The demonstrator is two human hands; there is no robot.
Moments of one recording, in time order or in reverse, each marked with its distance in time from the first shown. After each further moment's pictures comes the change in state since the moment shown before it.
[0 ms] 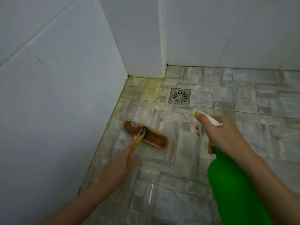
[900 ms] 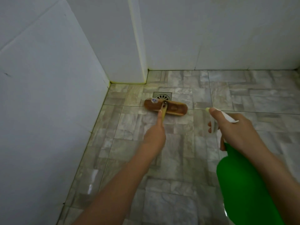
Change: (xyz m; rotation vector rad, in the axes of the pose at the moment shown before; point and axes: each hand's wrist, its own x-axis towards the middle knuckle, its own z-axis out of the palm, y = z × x) left_hand 0.122 0.156 0.036 -0.039 -0.042 -0.020; right_hand -0.010 0.026 -0.063 0.061 0.189 0.098
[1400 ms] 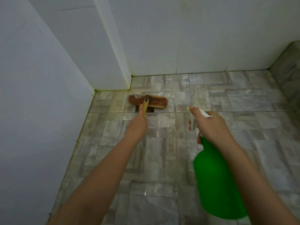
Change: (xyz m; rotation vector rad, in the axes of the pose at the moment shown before) left_hand 0.052 0.026 -0.017 0.054 0.063 -0.079; right_hand 0.025 0.006 -0.020 0.107 0.012 0.069
